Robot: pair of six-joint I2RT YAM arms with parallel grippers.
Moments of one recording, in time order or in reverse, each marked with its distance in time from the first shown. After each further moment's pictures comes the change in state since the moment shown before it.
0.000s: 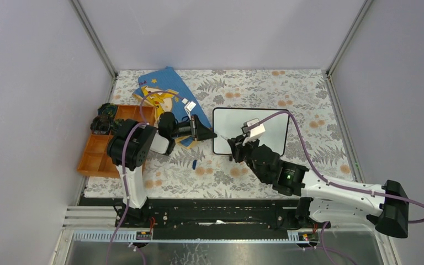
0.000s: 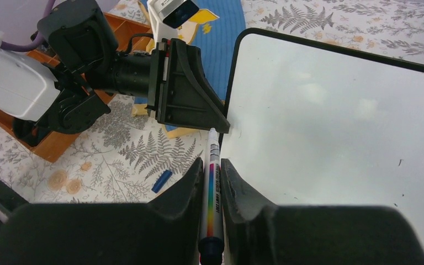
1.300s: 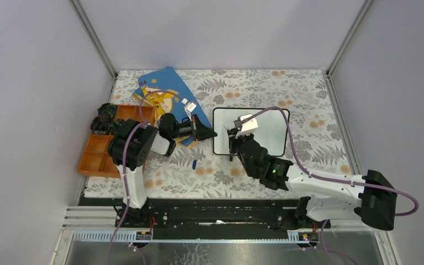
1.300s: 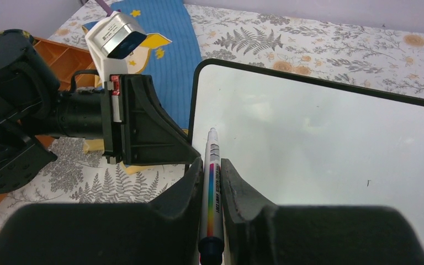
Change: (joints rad) left arm -0.012 0.010 -0.009 0.045 -0.040 0.084; right arm -0.030 0.174 0.037 0.164 0.166 -0.090
